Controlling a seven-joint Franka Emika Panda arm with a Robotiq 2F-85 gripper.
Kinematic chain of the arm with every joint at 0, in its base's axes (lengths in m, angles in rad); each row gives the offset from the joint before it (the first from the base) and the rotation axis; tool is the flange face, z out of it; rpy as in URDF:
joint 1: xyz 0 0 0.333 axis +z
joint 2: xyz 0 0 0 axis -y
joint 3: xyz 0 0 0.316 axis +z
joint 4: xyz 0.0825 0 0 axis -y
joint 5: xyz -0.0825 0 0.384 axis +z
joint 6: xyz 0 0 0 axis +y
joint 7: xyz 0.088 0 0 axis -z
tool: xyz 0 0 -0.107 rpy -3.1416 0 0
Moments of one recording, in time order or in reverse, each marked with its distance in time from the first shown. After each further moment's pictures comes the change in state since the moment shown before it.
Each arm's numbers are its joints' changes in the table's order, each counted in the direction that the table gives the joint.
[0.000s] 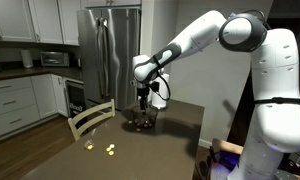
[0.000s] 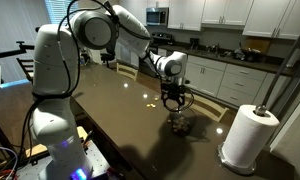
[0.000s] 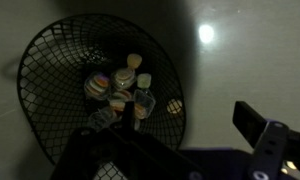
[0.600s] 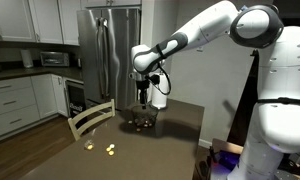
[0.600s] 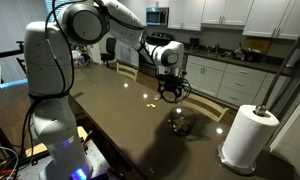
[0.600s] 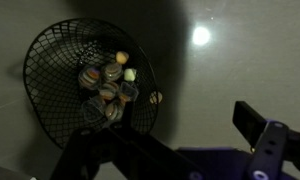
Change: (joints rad) arm 0.046 0.103 -0.002 0.000 0.000 0.106 0.005
